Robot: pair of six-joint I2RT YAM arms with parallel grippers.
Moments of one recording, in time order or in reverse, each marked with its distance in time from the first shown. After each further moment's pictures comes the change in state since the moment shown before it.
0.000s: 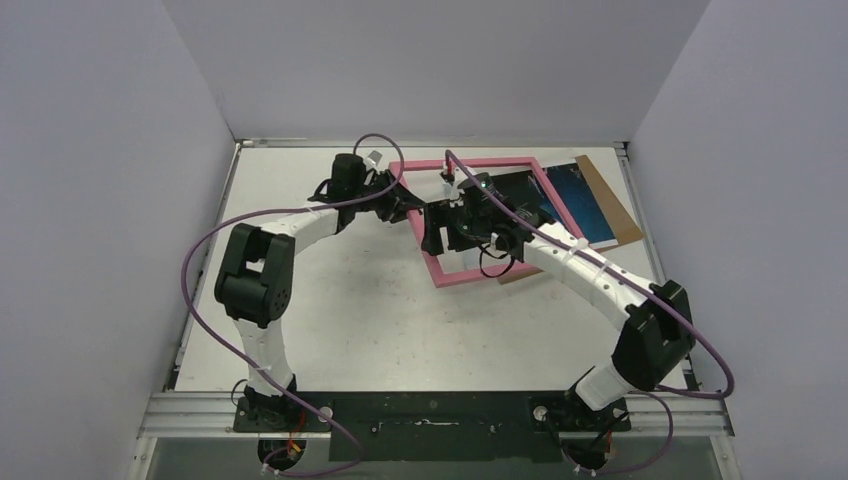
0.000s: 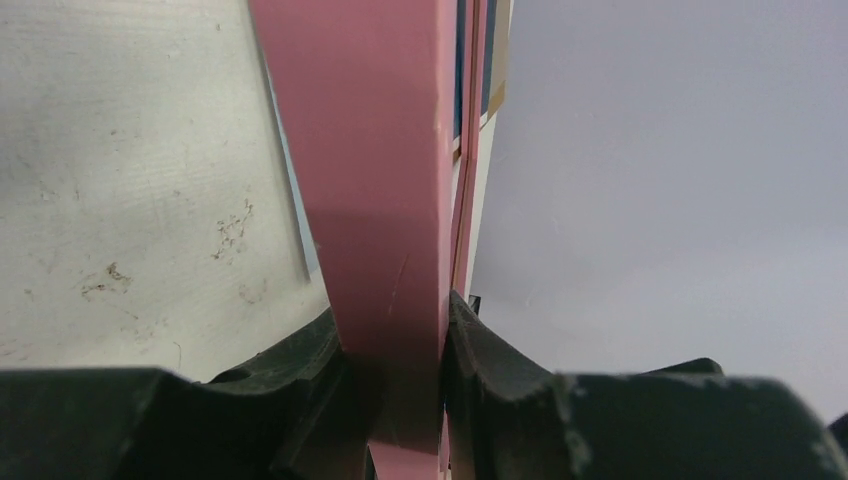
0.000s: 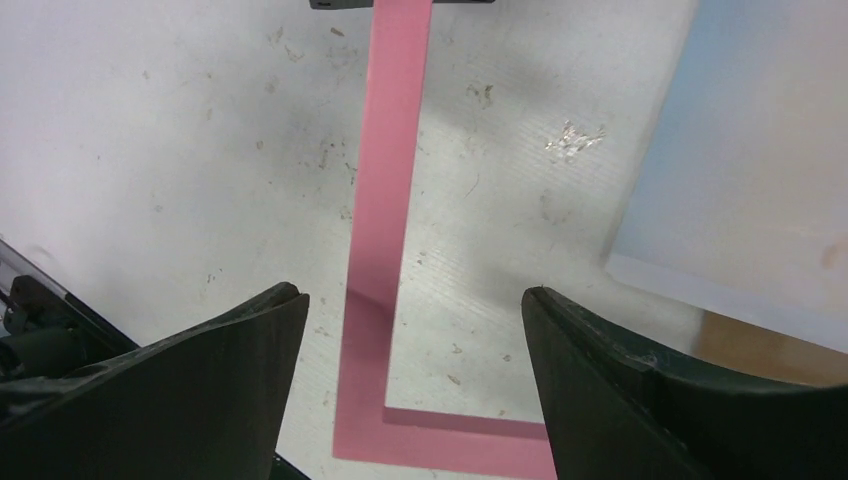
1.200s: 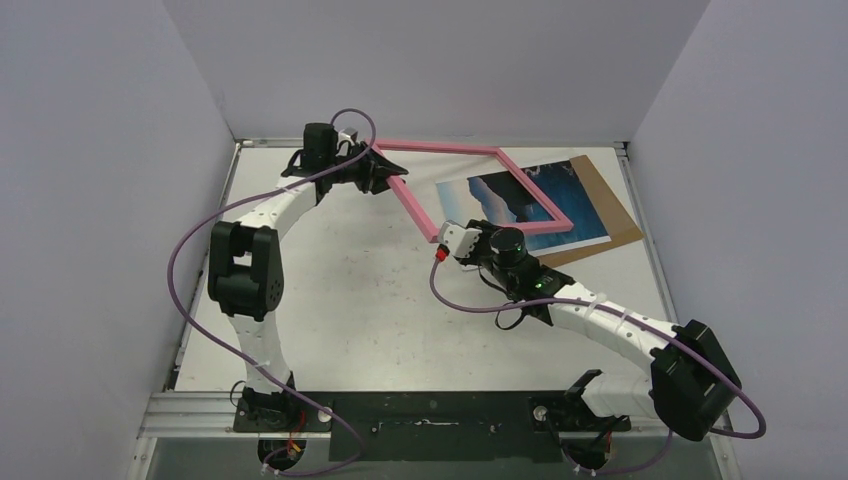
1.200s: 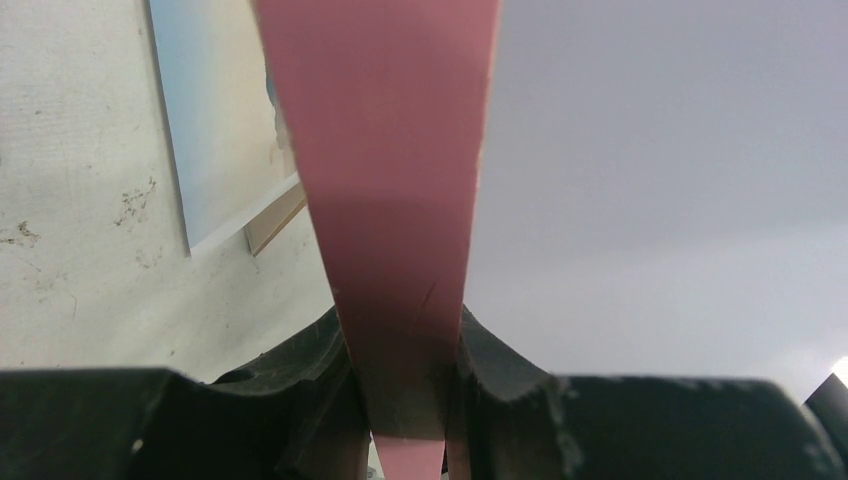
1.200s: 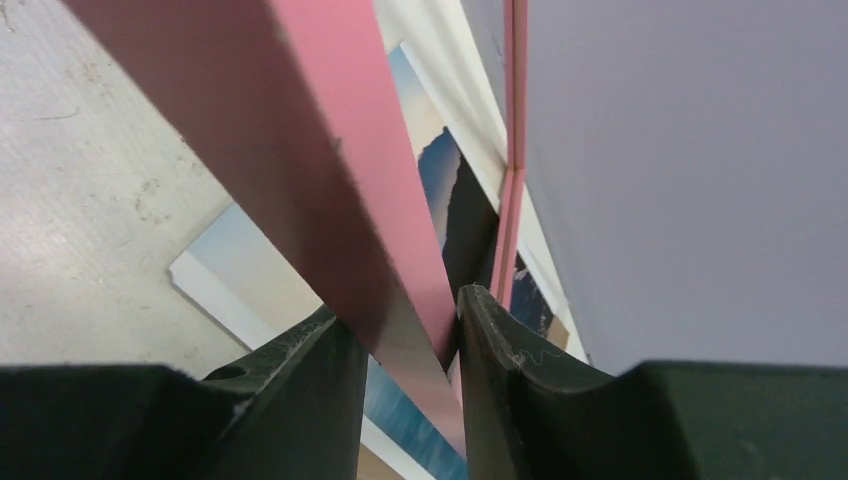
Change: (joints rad) left arm 0.138 0.028 0.256 -0.237 0.175 -0.185; right arm 0.027 -0.316 -0.598 0.684 0.319 -1.178
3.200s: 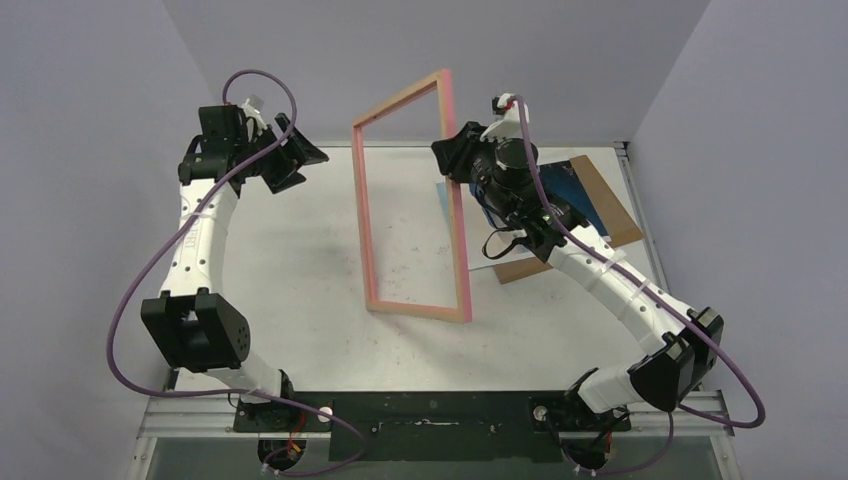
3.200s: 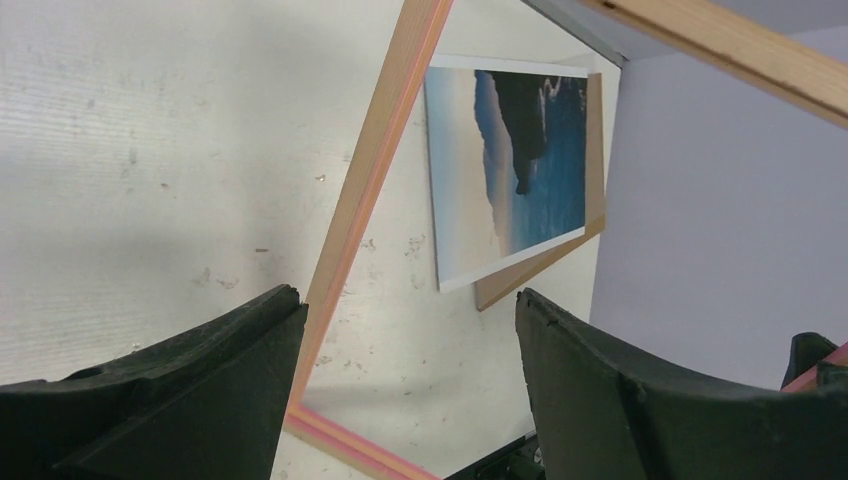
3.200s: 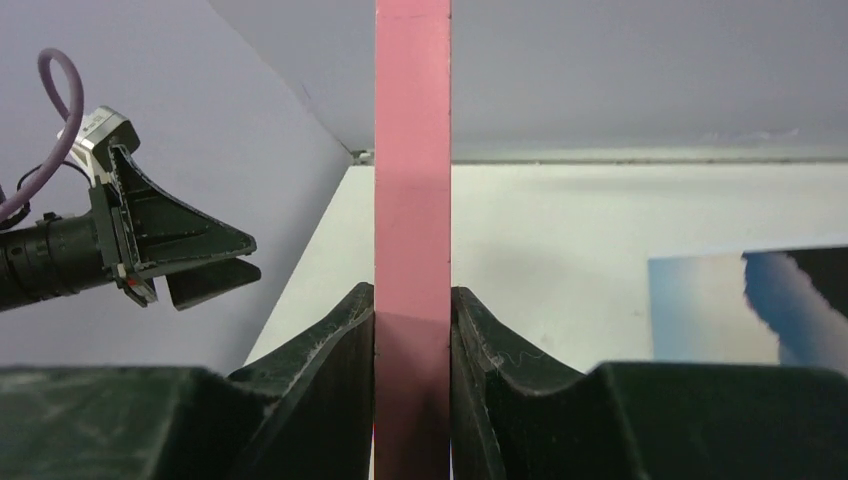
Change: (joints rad) left arm 0.281 -0.357 0.151 -0.632 -0.290 0.674; right arm -0.019 0.164 0.715 -0.188 -0.008 1.260
